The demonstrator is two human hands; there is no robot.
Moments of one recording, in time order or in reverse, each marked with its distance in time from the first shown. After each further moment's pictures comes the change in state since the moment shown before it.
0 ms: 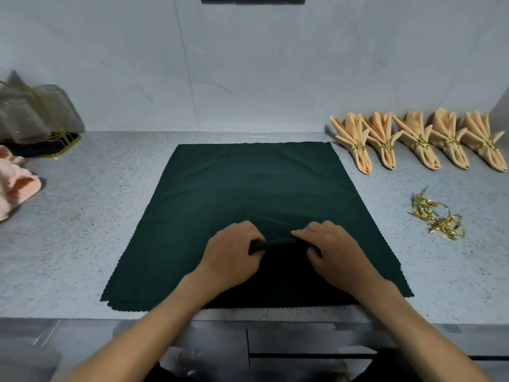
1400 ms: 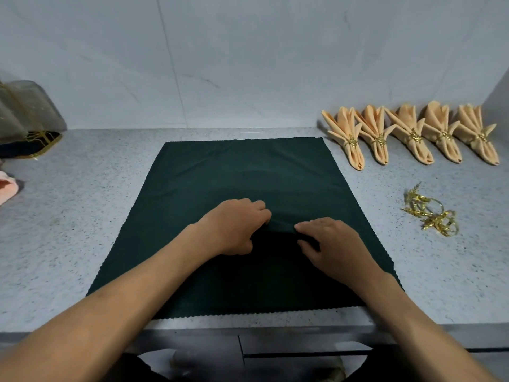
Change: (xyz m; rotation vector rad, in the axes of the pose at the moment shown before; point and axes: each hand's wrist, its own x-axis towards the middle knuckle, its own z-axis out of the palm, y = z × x) left_hand 0.064 0.010 -0.018 0.601 -0.254 0.387; right_hand 0.003 0.020 0.000 -0.086 0.101 0.018
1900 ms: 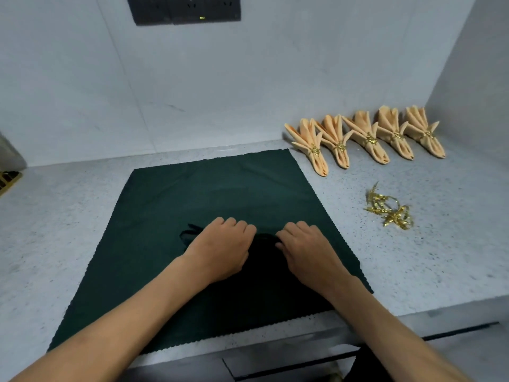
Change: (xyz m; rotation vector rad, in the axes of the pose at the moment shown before) left_hand 0.013 0.023 0.004 0.256 0.197 0.117; right_hand -0.003 0.008 0.006 -0.233 0.027 0.003
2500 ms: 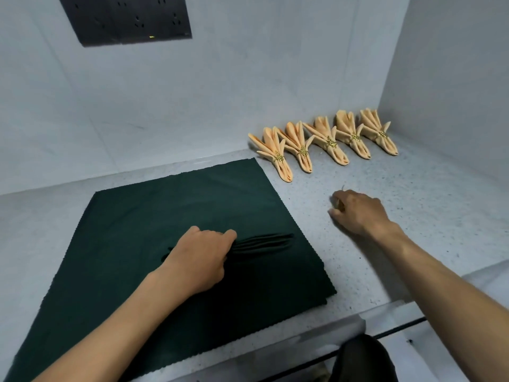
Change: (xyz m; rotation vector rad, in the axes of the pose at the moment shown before) left_hand 0.028 0.018 -0.028 -0.117 -0.124 -0.137; right_hand -0.008 0.179 -0.057 -0.045 -0.421 0.643
